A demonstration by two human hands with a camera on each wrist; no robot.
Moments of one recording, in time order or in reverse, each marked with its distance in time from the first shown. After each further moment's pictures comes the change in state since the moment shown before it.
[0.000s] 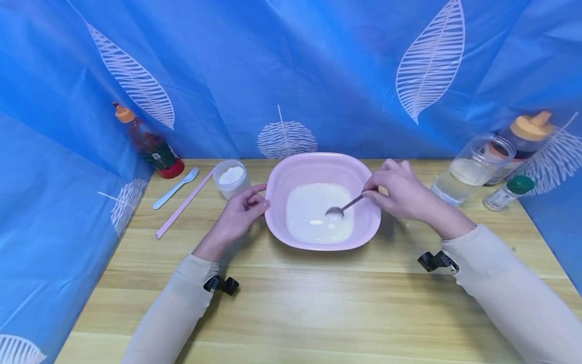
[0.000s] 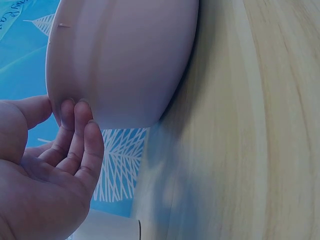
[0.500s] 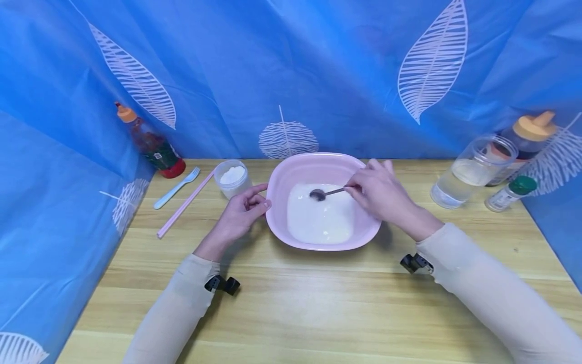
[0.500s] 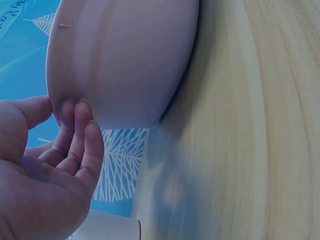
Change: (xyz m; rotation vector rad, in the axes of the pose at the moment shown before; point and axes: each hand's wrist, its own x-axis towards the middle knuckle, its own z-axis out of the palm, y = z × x) left_hand 0.000 0.001 0.000 0.003 0.002 0.002; right_hand 0.023 -0.015 0.029 -0.093 0.111 0.023
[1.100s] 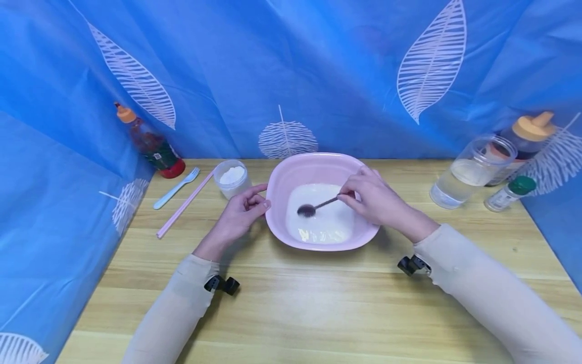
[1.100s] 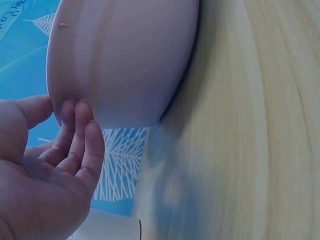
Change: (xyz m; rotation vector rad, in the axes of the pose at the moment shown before) left_hand -0.002 -0.001 0.000 0.001 -0.010 0.011; right_hand -0.002 -0.003 0.006 0.136 -0.100 -0.008
